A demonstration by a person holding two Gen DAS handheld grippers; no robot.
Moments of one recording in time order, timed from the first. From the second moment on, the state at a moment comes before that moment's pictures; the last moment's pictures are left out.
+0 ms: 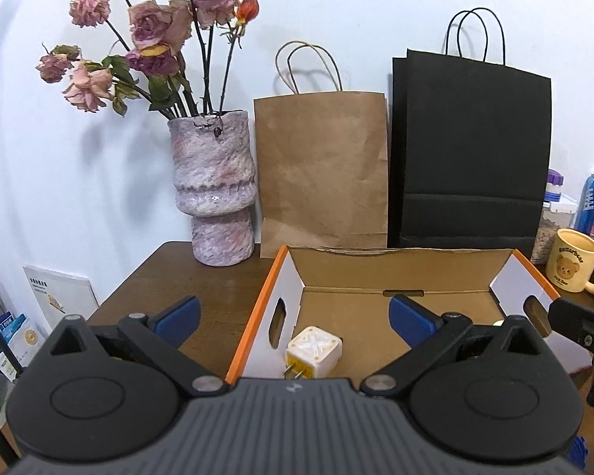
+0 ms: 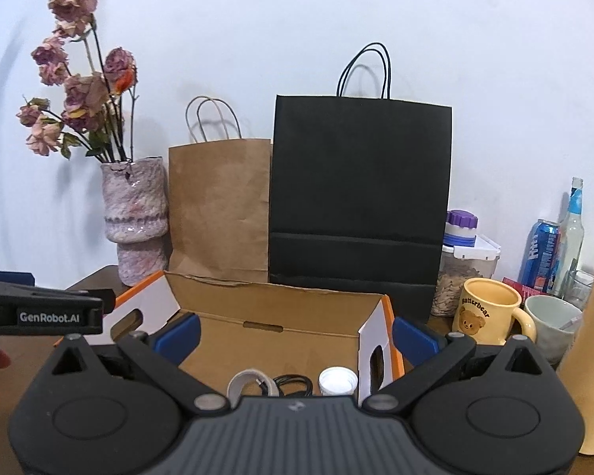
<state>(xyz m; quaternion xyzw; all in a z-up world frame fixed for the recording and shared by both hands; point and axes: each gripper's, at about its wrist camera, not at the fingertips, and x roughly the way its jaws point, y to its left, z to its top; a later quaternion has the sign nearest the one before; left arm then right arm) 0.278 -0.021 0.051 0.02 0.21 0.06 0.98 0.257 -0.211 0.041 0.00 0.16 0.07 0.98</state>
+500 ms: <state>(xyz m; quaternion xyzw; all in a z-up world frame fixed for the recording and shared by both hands) 0.220 -0.010 0.055 0.02 0.21 0.06 0.98 0.197 -0.204 0.041 -0.01 0.16 0.08 0.98</state>
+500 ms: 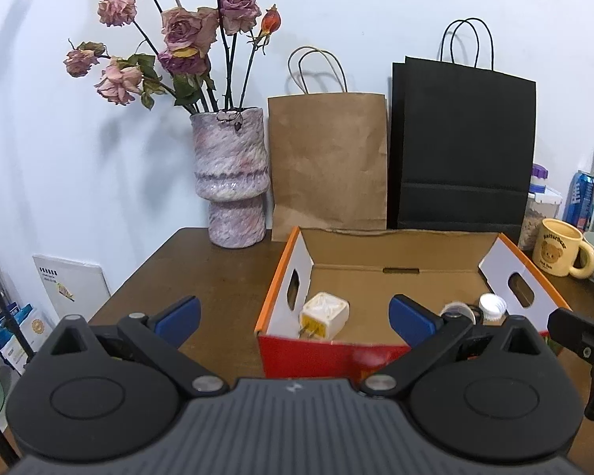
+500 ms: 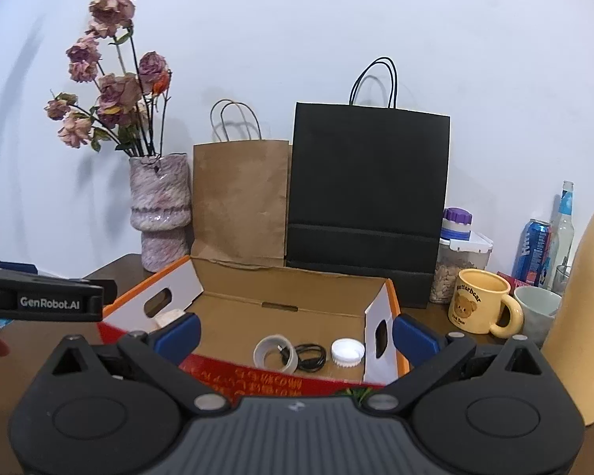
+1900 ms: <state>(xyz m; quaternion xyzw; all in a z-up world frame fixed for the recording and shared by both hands) 0.127 0.028 -0.010 0.03 0.26 0.03 0.96 0.134 -0.164 -0.032 -0.04 0.29 0.10 0.95</state>
